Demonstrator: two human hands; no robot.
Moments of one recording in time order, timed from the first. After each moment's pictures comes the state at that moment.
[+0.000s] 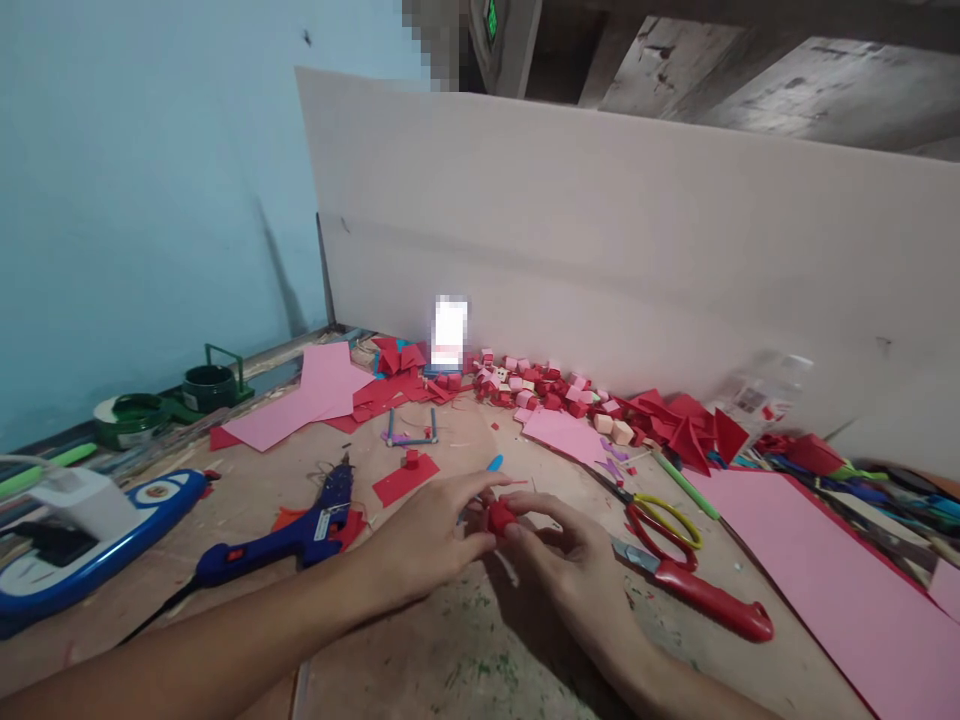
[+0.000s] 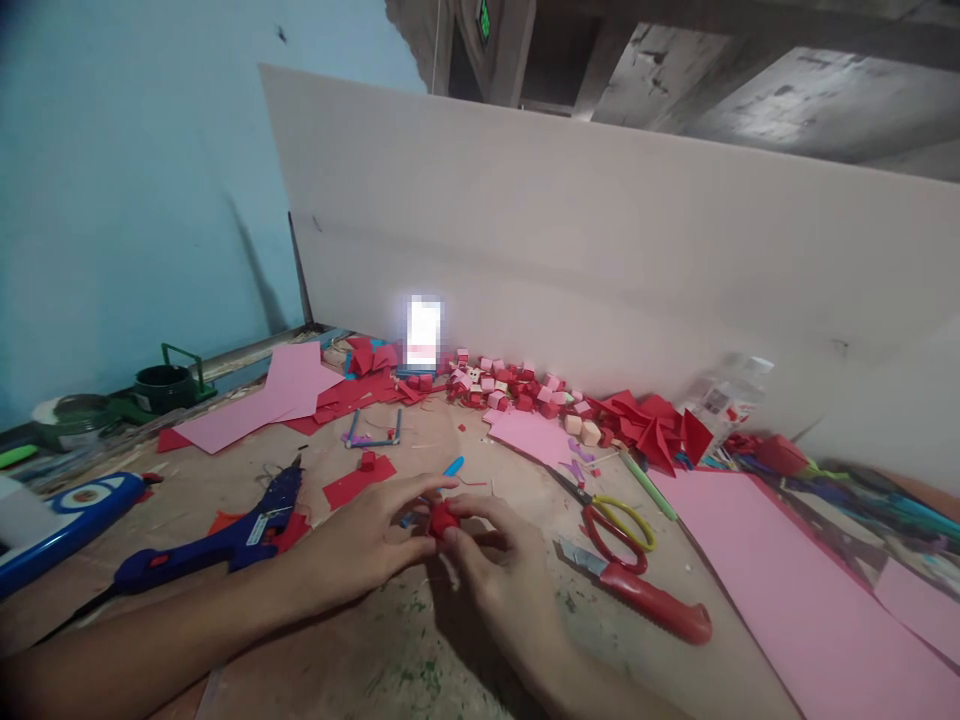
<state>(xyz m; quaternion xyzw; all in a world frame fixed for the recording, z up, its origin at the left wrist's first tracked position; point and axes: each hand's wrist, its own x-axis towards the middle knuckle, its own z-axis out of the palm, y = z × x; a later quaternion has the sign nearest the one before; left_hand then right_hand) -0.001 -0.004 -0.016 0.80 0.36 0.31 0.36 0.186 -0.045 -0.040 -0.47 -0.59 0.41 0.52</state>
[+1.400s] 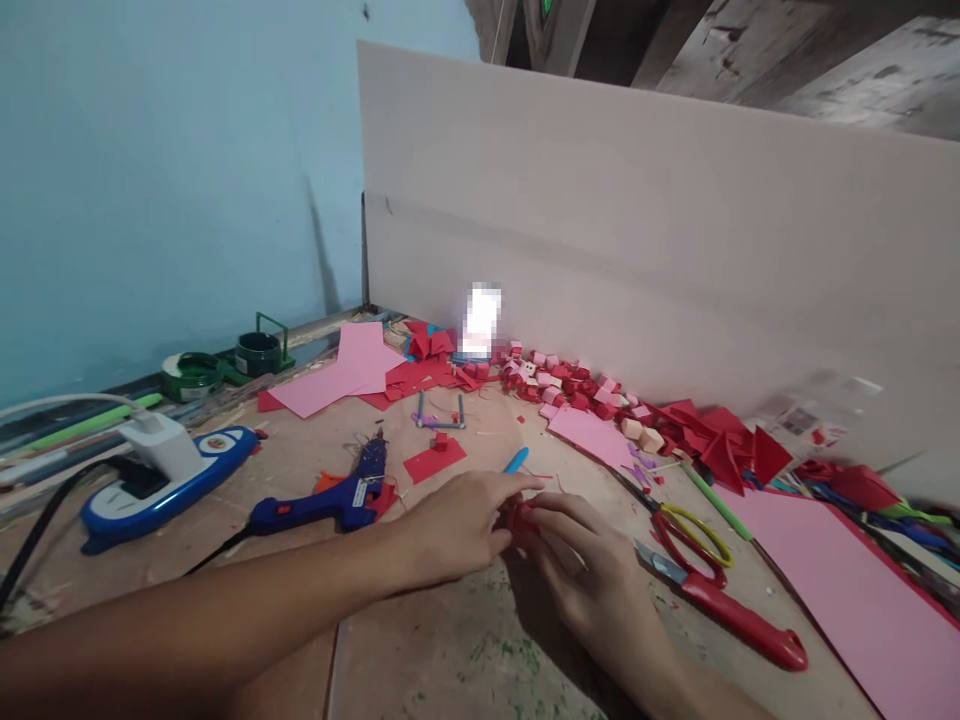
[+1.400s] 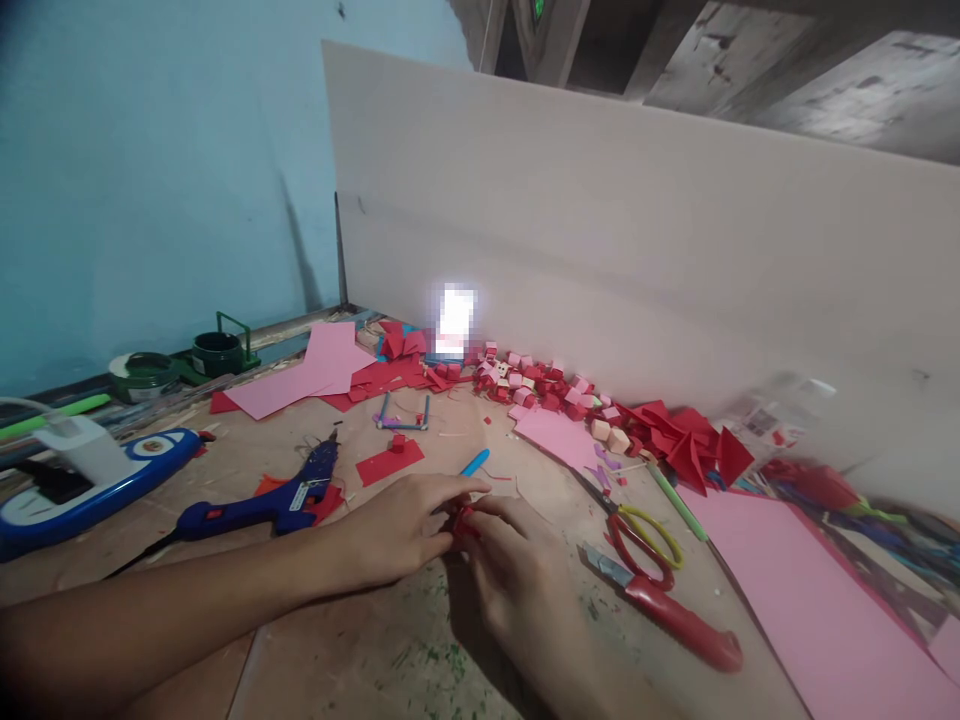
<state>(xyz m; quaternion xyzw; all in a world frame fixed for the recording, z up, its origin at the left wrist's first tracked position) -0.002 -0.002 -0.027 0.84 0.31 0.29 0.34 0.193 -0.046 -0.041 -0.41 -0.81 0.11 0.39</state>
